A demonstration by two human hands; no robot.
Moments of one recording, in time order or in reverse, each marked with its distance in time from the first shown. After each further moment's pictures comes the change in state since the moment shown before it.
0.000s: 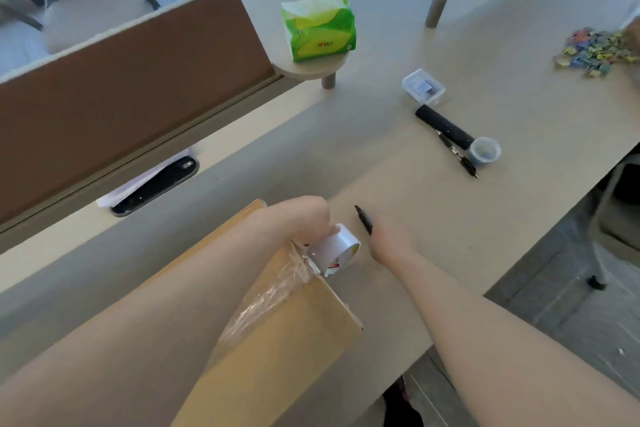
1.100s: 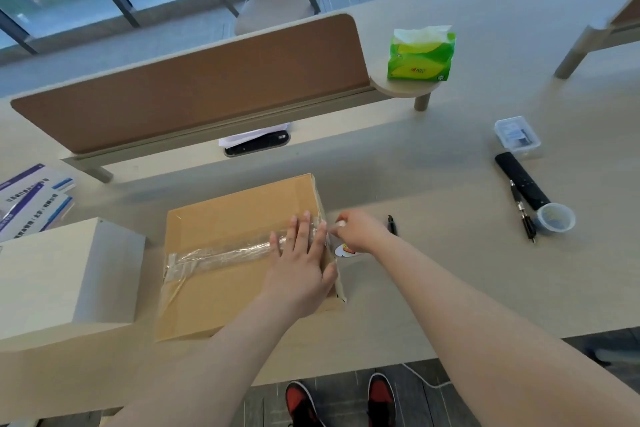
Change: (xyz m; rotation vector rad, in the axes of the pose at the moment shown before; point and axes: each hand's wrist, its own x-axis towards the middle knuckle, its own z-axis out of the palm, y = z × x) left_hand -0.105 0.063 0.134 -0.135 0.498 -0.530; right_hand -0.049 -0.057 -0.047 0.103 -0.396 -0.612
